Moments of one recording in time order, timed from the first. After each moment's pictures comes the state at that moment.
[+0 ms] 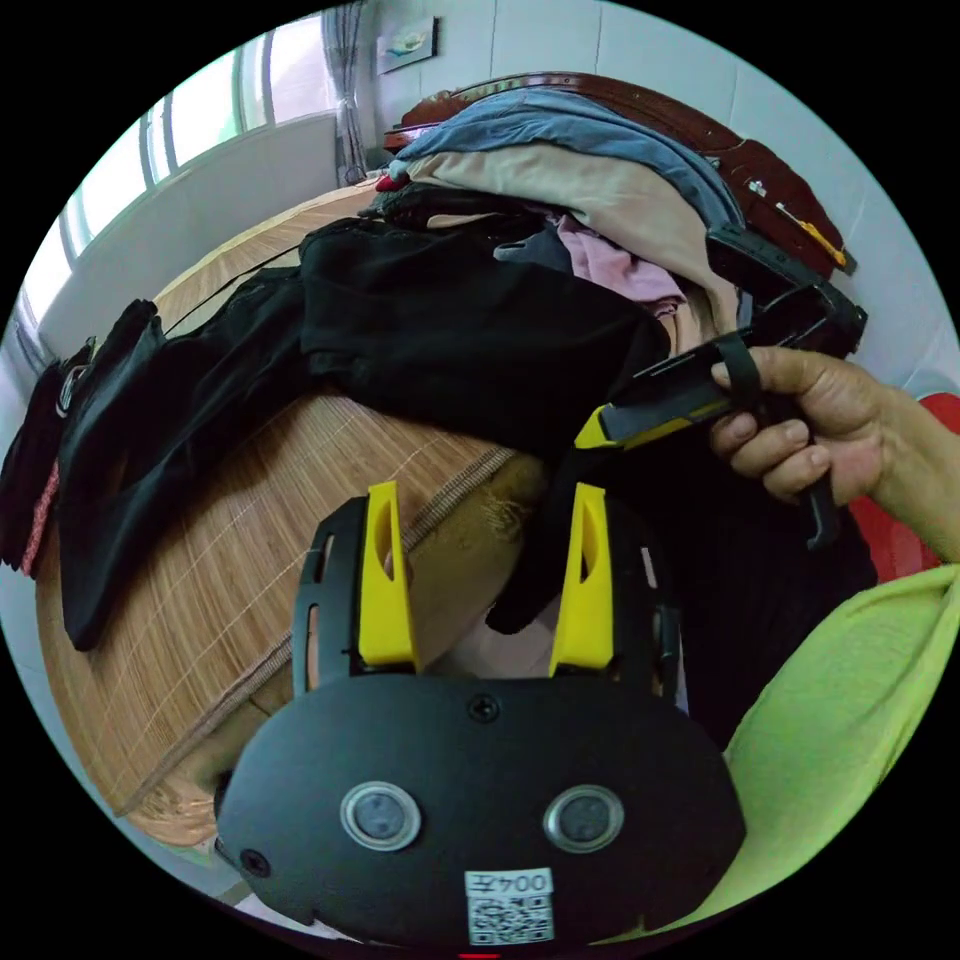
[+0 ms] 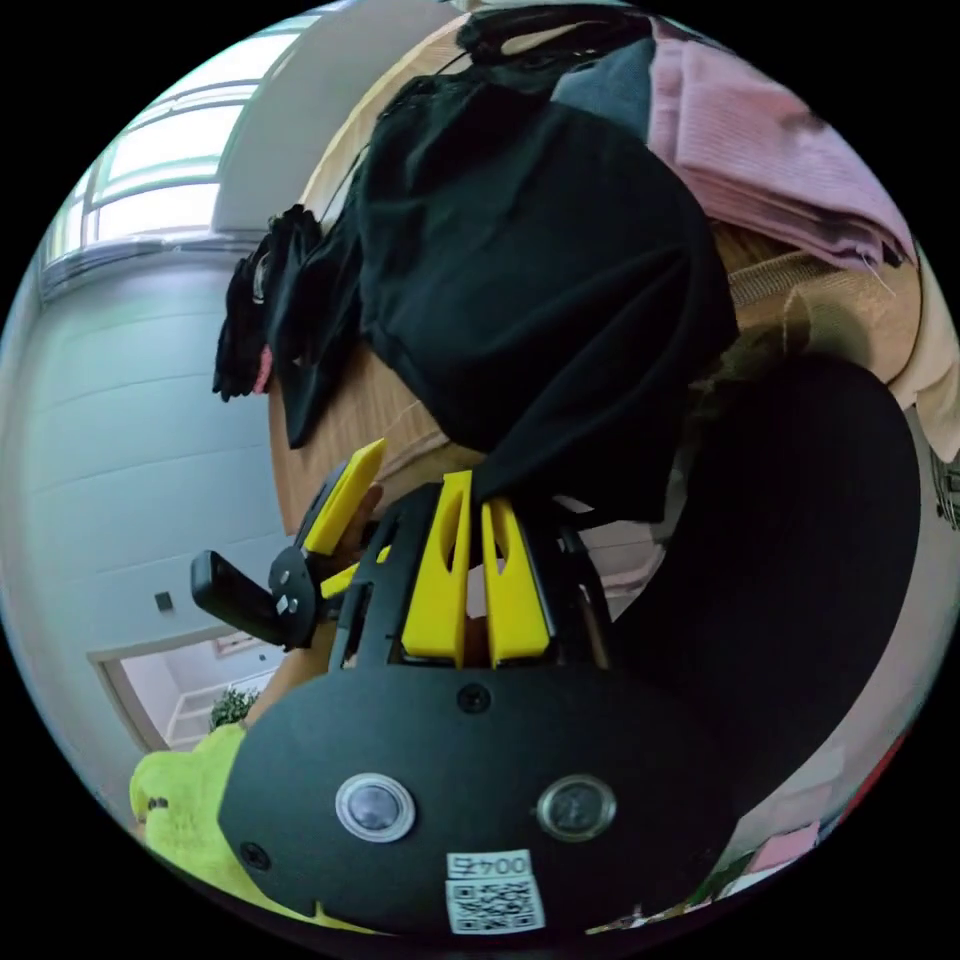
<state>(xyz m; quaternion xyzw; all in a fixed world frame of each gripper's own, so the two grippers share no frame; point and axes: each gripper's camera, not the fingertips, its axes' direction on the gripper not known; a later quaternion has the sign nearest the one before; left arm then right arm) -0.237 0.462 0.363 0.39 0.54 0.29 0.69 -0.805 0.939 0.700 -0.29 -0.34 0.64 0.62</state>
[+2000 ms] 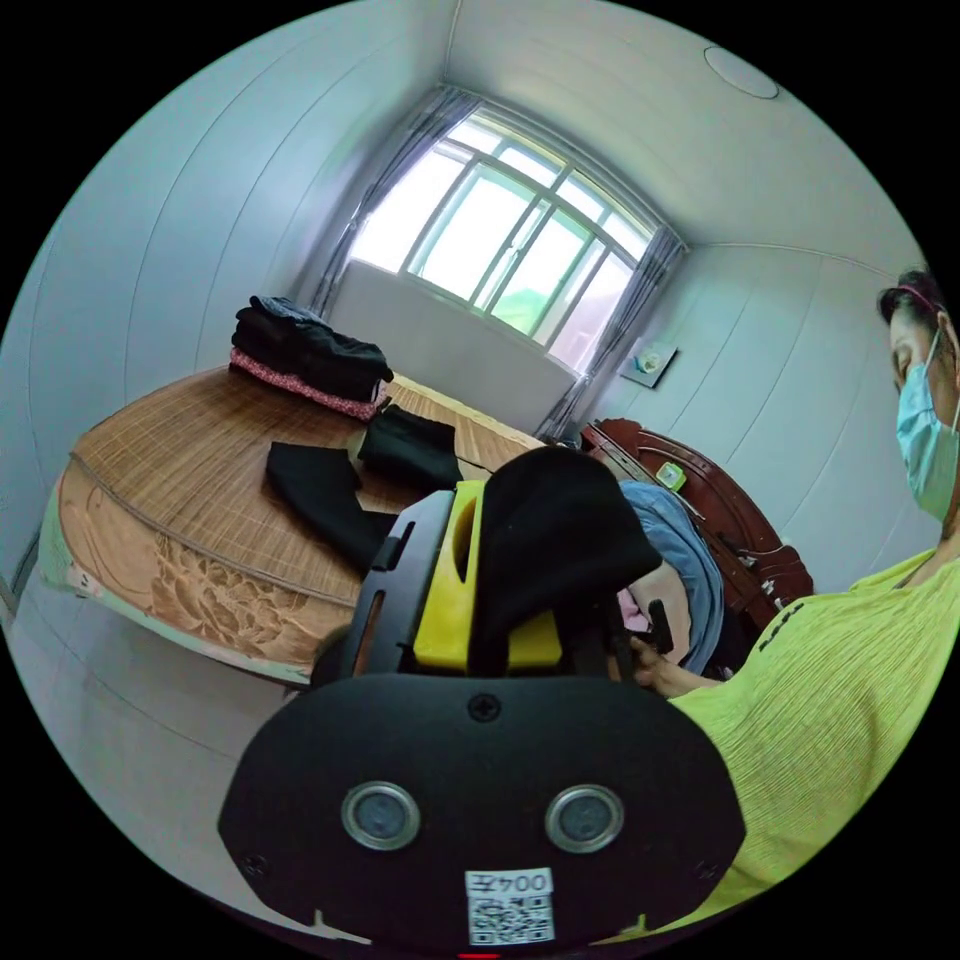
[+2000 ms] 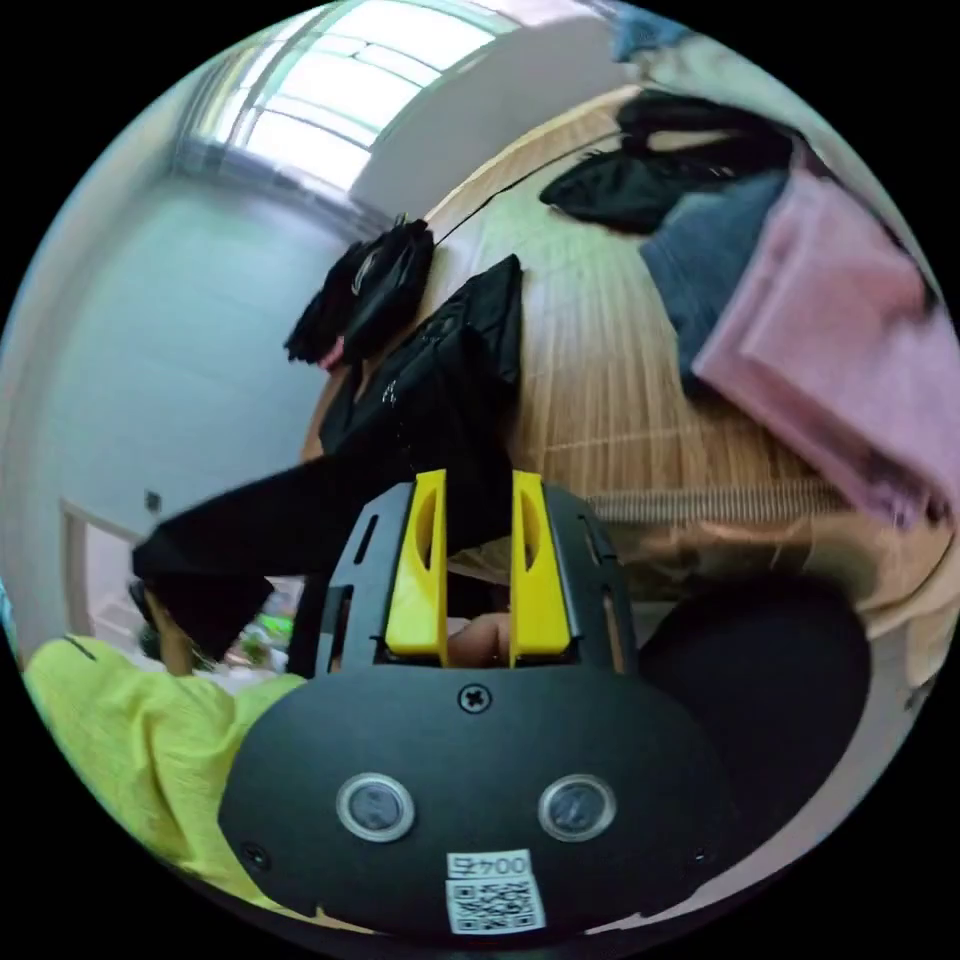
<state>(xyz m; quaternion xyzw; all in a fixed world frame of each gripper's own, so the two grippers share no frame) -0.735 0.562 1.122 0.40 0.67 -0.22 0.58 -0.713 0.996 0.763 -0.14 -0.35 0.51 0.77</state>
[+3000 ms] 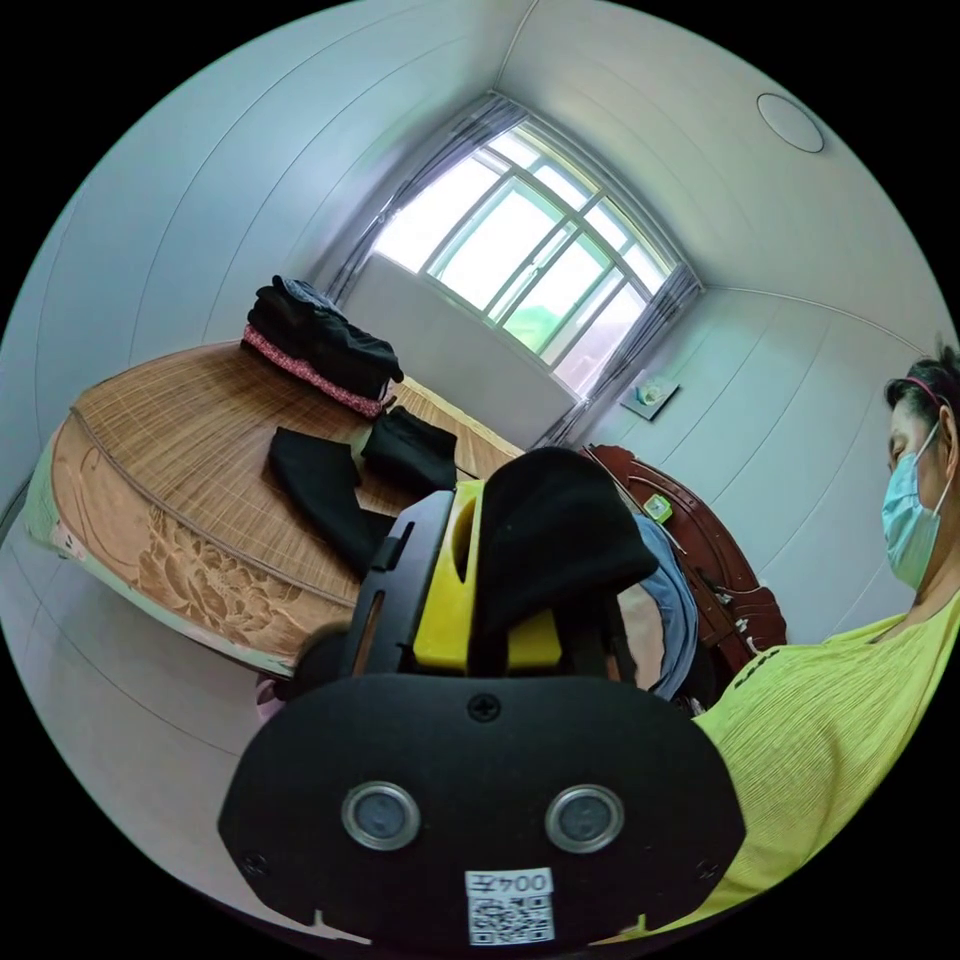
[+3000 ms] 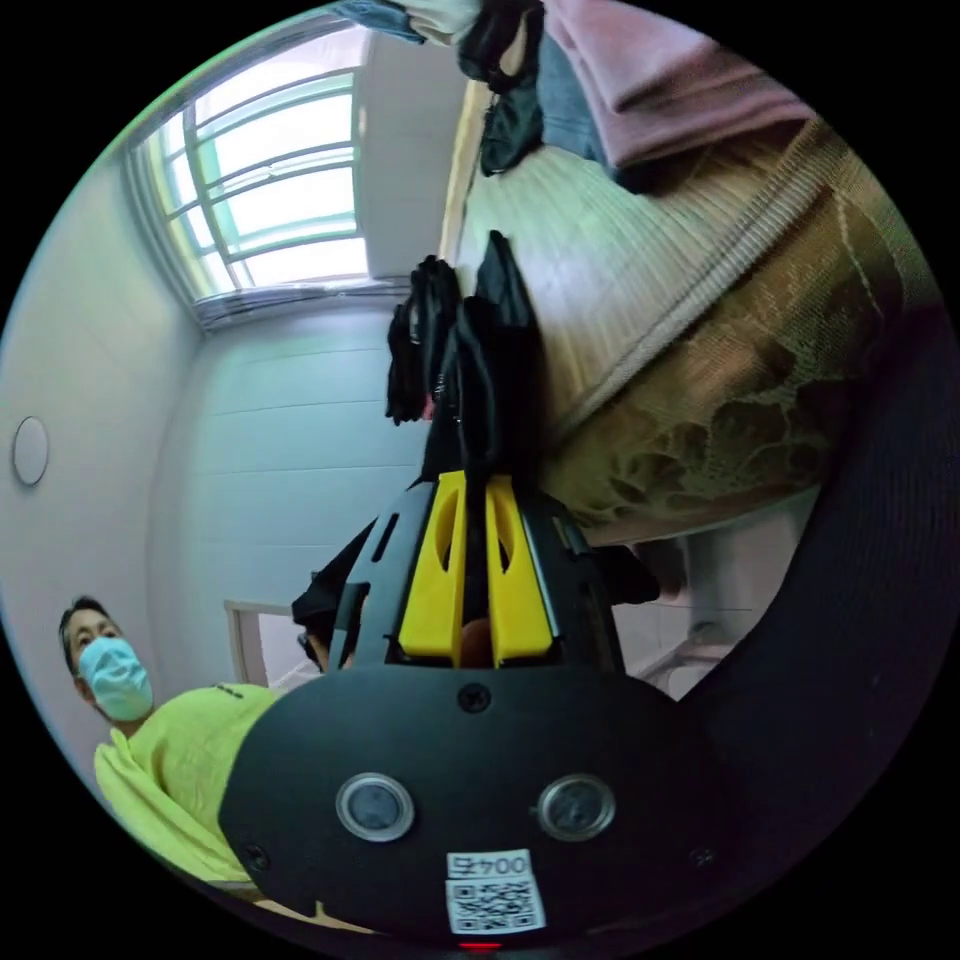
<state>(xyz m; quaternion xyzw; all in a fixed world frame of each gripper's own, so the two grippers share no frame) -0.725 0.502 1.245 0.38 0.70 -0.25 0.55 -0.713 1.142 0.723 -0.05 -0.49 0.68 0.54</state>
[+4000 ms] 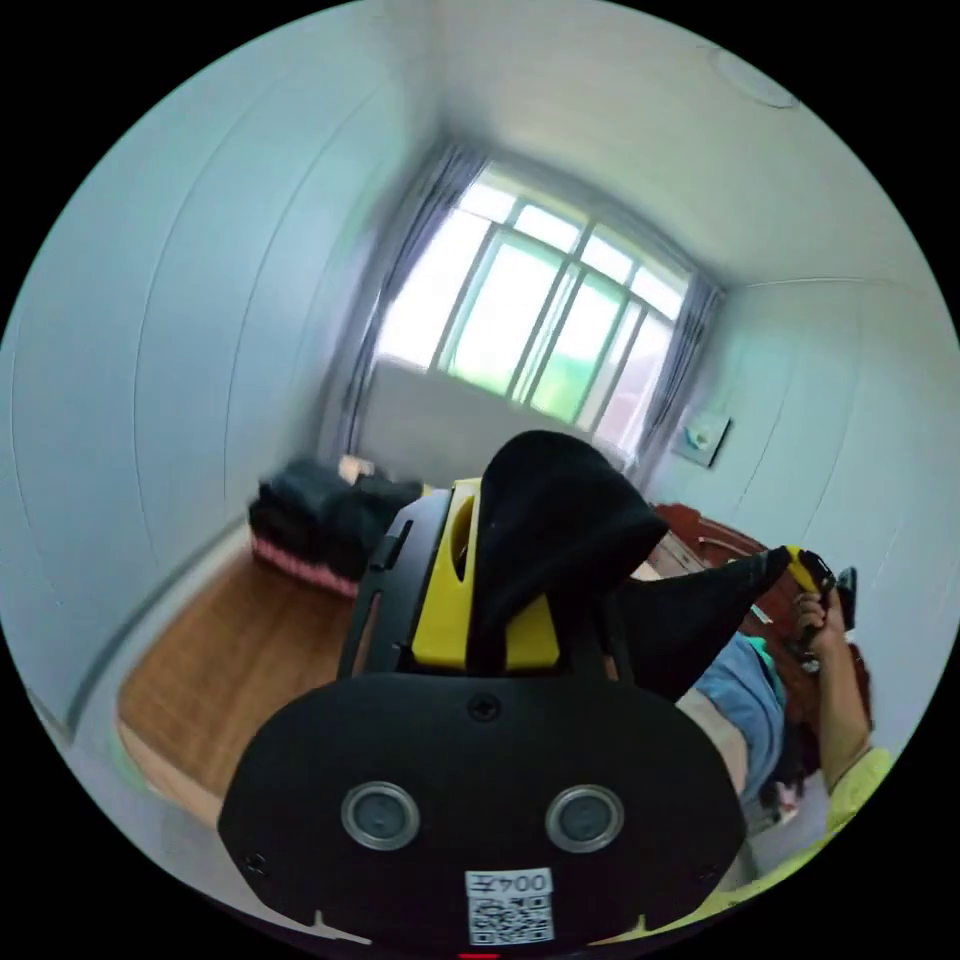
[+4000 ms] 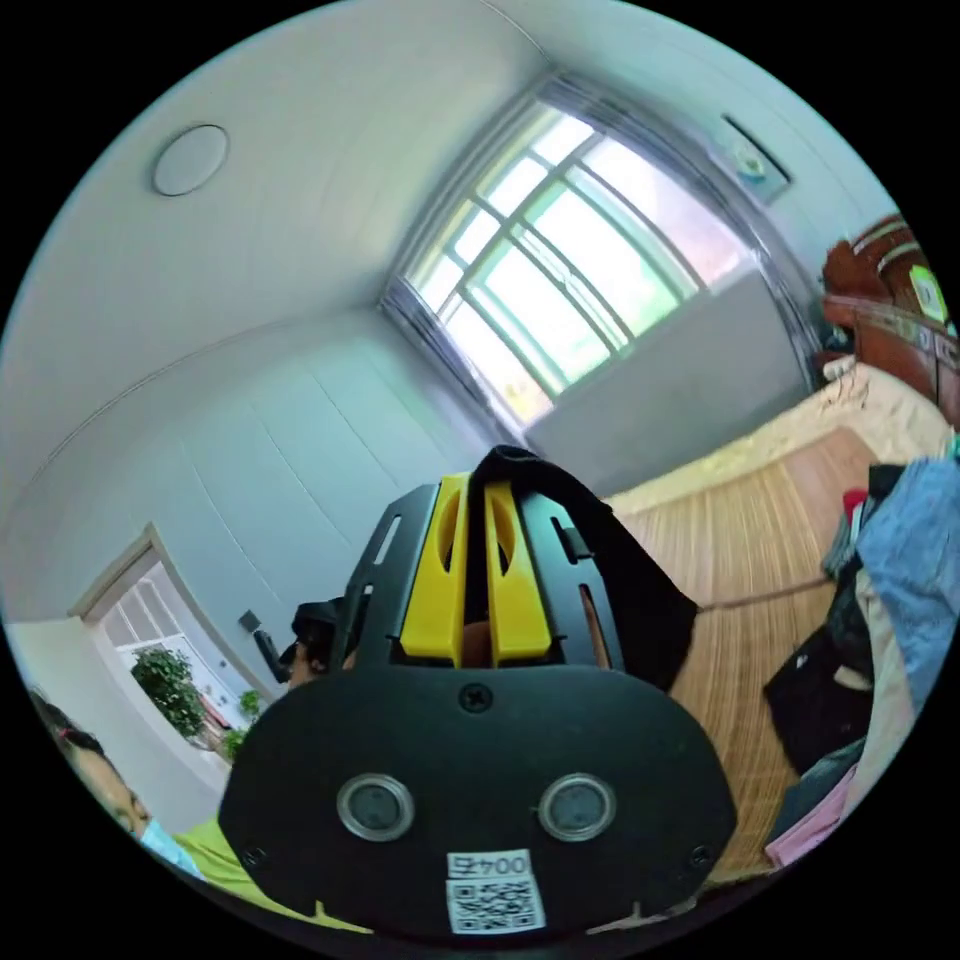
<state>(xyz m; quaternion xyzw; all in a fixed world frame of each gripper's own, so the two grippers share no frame) -0.947 0.162 0.986 0.50 0.56 -0.30 0.59 -0.405 0.720 0.491 0.22 -0.30 0.51 0.78</state>
